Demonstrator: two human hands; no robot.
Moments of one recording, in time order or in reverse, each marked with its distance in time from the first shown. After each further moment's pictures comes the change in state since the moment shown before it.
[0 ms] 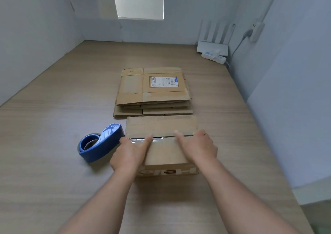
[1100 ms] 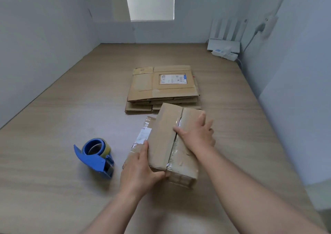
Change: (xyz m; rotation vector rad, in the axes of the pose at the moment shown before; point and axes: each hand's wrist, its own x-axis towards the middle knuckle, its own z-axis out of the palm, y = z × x) left_hand -0.074 -0.049 0.004 0.089 -0.059 0.400; right_hand -0.001 -0.016 0.004 0.109 -0.093 -0.015
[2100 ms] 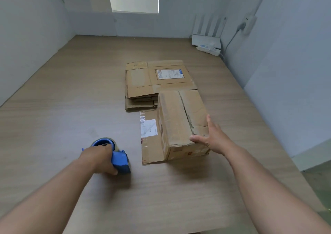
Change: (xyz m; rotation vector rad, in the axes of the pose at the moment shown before) left_hand 0.098 -0.146 -0.097 0.641 -0.441 0.145; right_hand -0.048 0.010 -0.003 0.118 -0.142 -0.104
